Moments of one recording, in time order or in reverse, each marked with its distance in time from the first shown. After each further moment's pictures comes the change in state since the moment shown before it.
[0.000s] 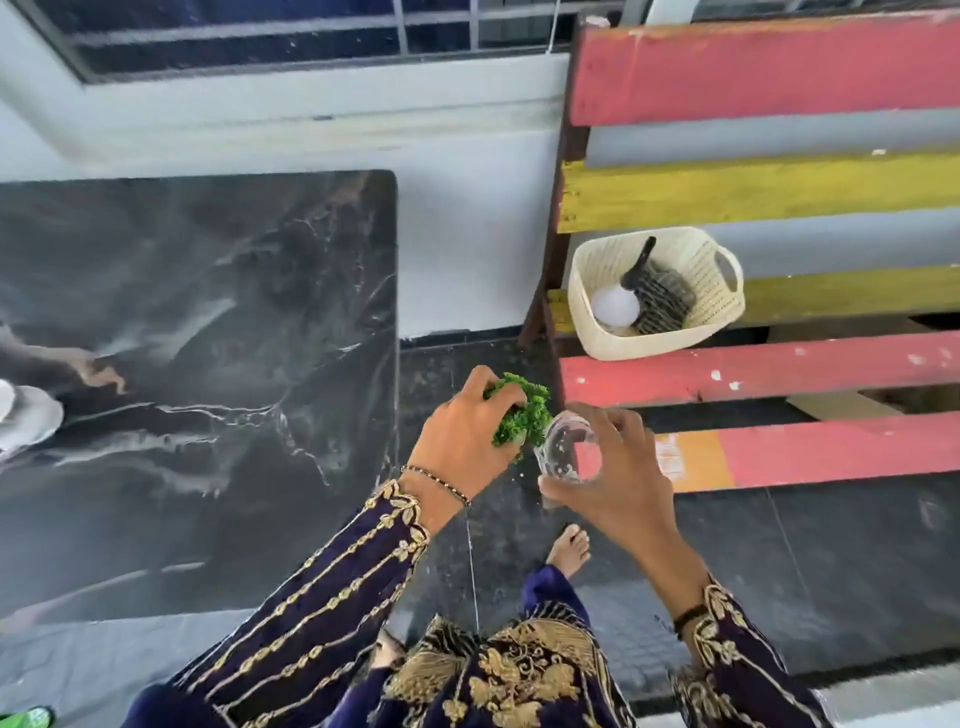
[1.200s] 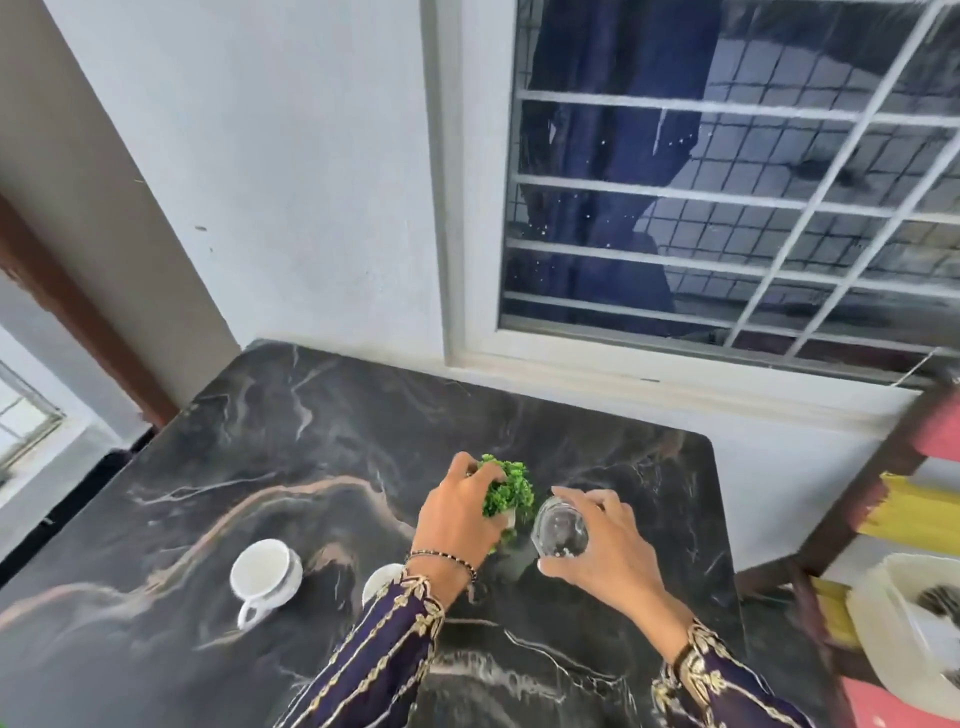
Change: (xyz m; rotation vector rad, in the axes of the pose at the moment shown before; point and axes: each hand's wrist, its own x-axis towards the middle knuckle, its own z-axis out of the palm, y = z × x) left_hand -0.047 -0.338 -0.266 -0.090 0.384 -0.390; right_hand 0.158 -0.403 0.157 -0.122 -0.192 -0.332
